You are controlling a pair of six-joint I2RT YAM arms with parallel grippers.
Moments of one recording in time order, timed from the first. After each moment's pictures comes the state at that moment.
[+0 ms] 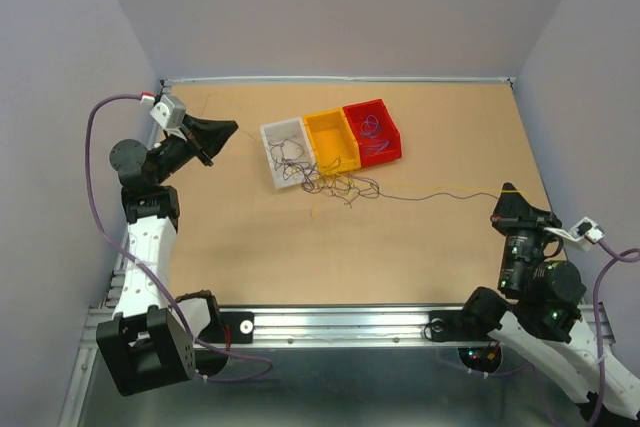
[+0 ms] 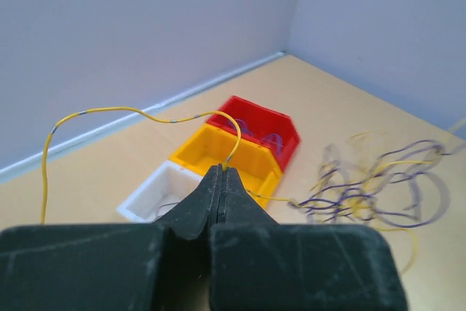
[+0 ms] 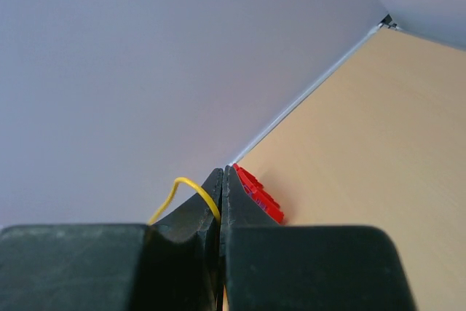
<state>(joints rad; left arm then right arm) 0.21 0.99 0.75 0.52 0.95 -0.33 0.83 0.04 0.43 0.09 1.11 0.42</state>
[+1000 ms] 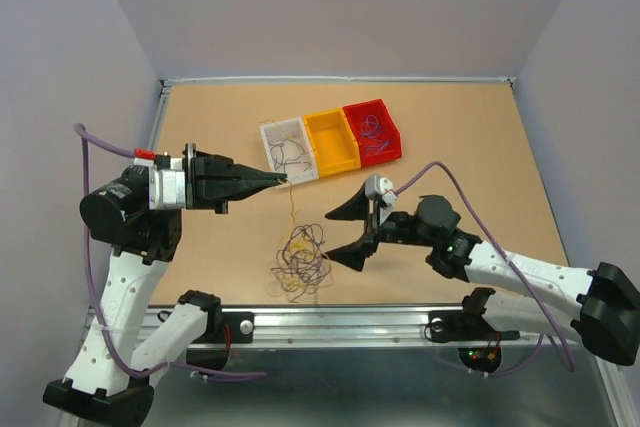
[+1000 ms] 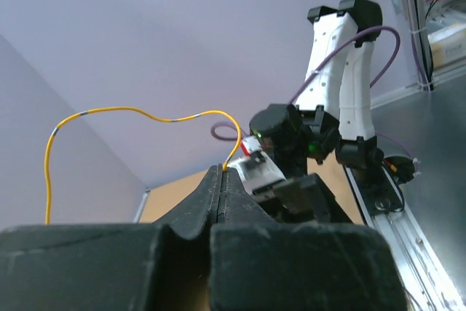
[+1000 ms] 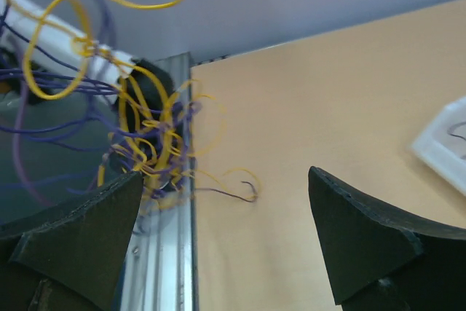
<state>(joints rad) -0.26 0.80 1.05 0.70 1.28 -0.46 0.88 1.02 0.52 0.60 -0.53 0.23</state>
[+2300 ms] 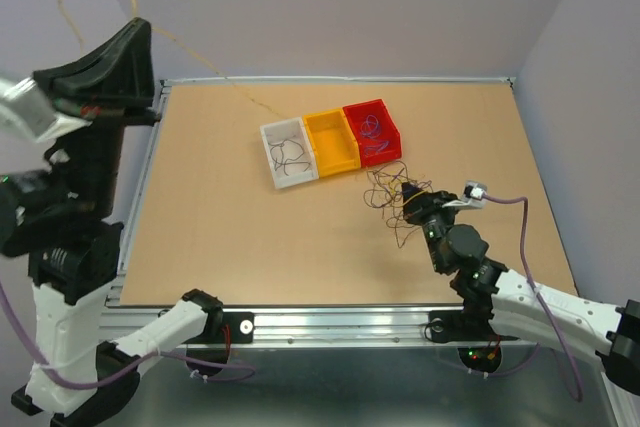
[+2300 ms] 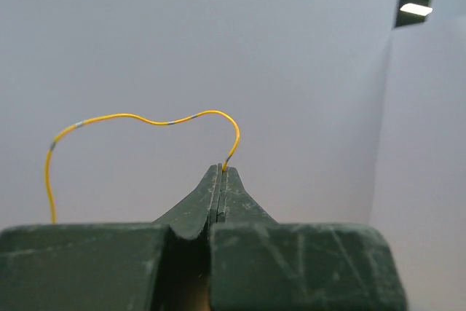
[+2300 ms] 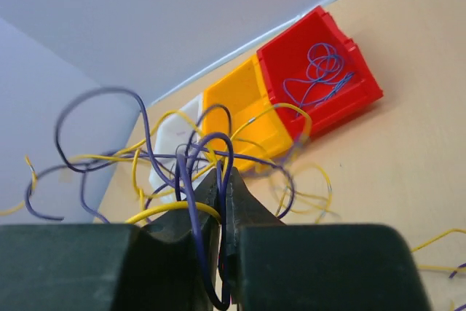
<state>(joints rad) -0.46 0.96 1.71 -0.09 -0.08 -0.01 0.93 0.76 0.28 0.59 0.79 0.62</state>
